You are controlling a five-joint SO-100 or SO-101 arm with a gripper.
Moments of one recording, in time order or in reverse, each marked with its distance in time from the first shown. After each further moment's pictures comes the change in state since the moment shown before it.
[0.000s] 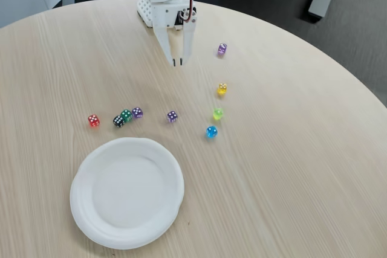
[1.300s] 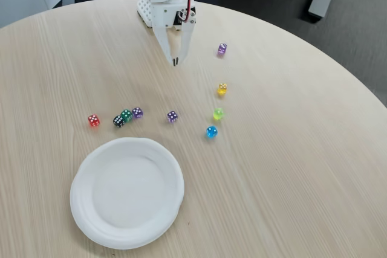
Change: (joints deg) arm 0.0 0.0 0.0 0.0 5.9
